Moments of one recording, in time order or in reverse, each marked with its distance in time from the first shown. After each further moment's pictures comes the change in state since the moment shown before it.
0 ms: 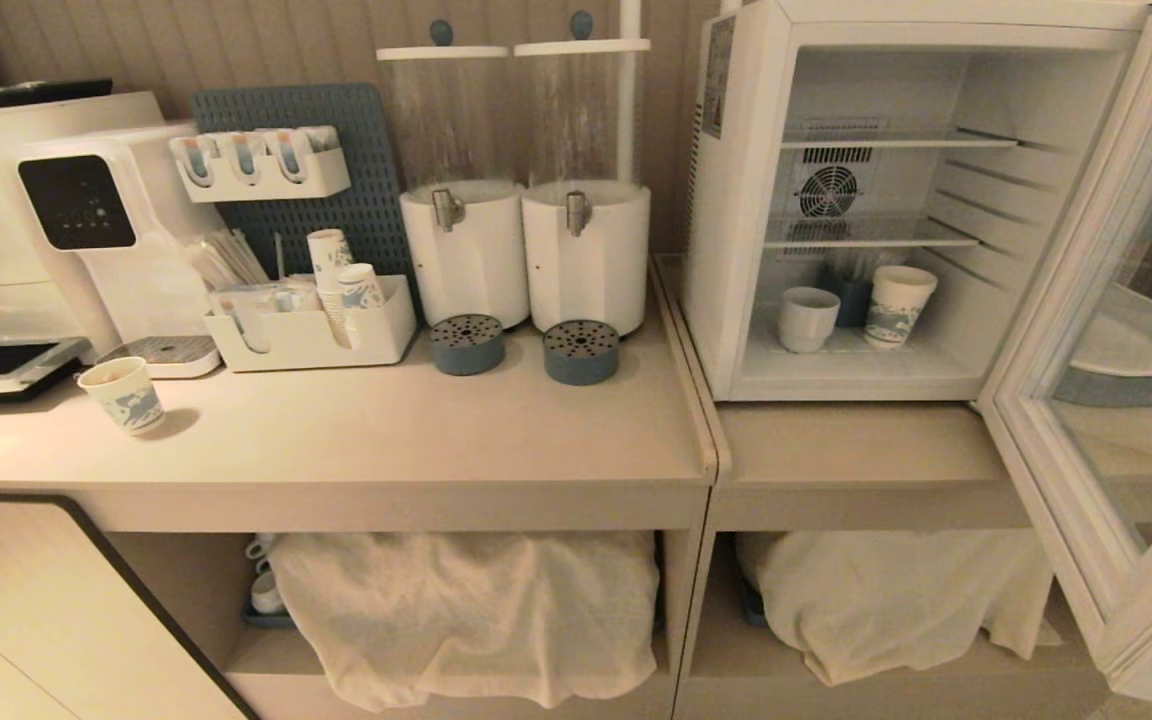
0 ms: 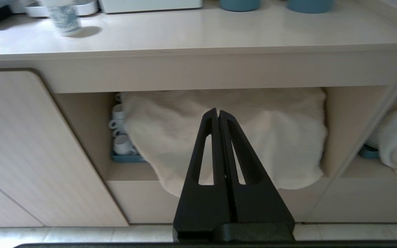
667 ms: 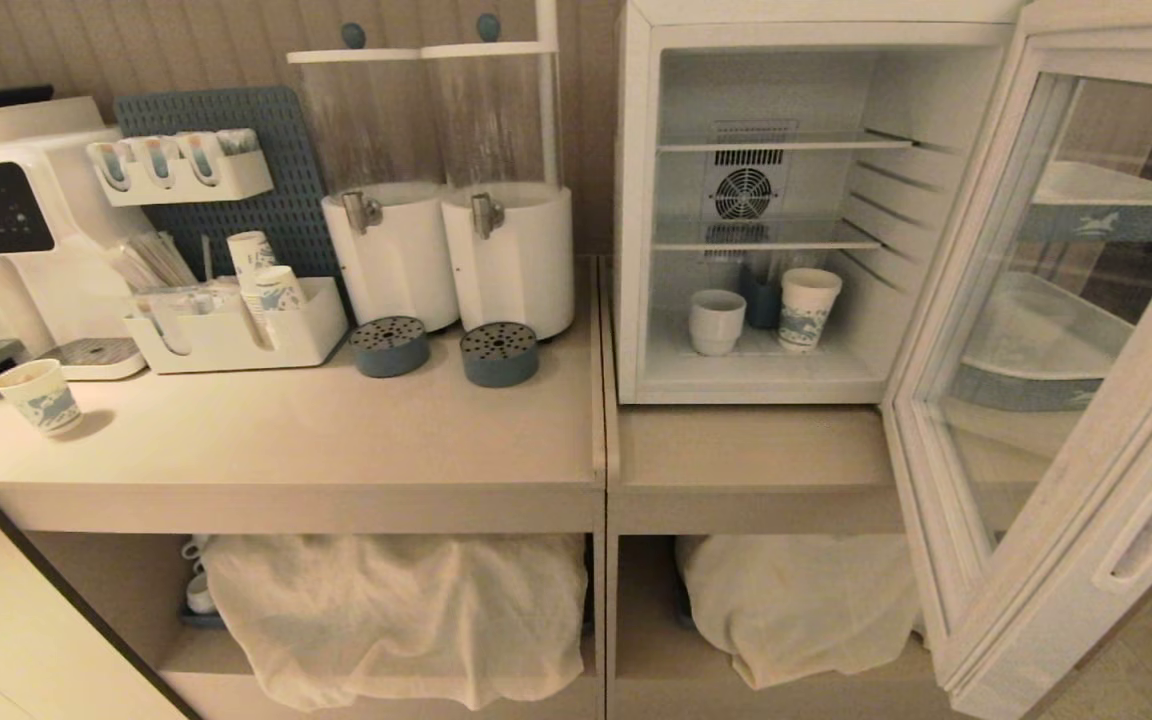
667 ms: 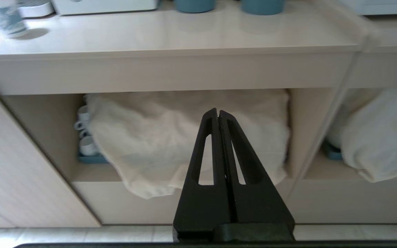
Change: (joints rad) left arm 0.000 0.000 0.000 -0.001 0.000 -0.001; right arm 0.000 0.000 0.000 0.002 0.000 0.000
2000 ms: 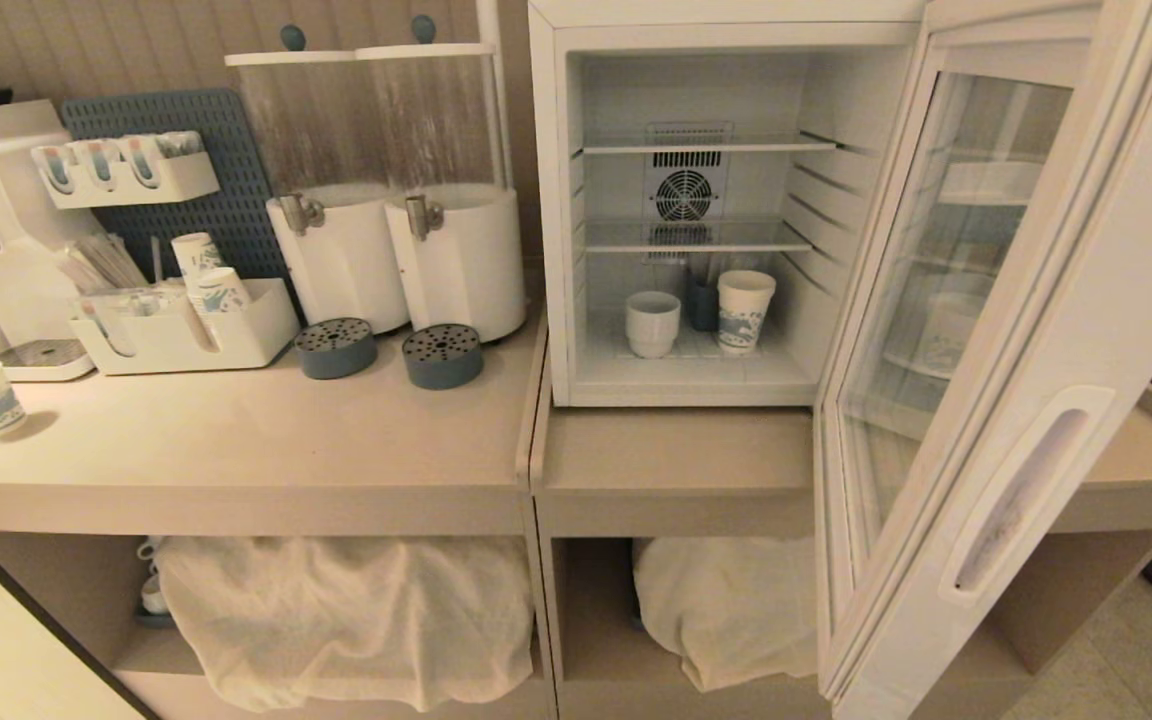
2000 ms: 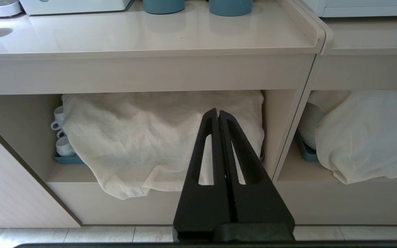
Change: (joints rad) left arm -0.001 0.000 0.000 0.000 0.000 -0.005; right arm 0.000 0.000 0.001 -0.006 -0.004 0.011
